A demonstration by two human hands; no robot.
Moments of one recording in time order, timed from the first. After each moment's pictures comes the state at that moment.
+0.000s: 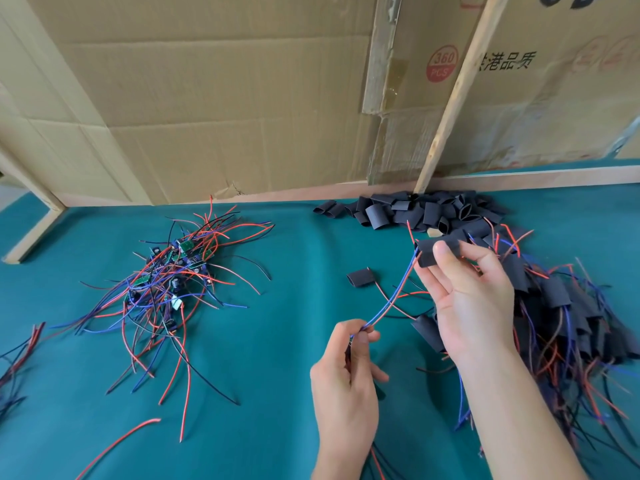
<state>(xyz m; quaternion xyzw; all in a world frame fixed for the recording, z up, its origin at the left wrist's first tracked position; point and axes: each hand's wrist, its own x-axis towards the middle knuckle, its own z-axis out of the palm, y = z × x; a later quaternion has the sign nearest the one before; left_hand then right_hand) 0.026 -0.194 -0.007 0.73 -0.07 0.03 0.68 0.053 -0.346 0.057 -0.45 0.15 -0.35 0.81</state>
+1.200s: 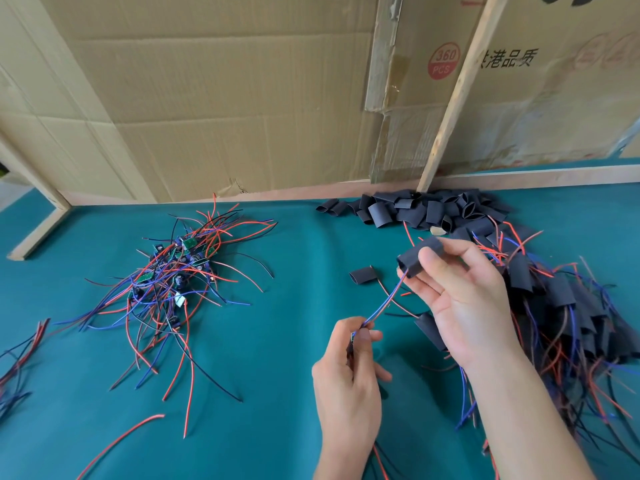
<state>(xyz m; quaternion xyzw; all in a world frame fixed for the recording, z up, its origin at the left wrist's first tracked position) 0.025 -0.192 0.001 0.72 -0.06 0.03 0.69 0.046 -0.340 0.067 -0.49 0.08 -0.25 0.83</state>
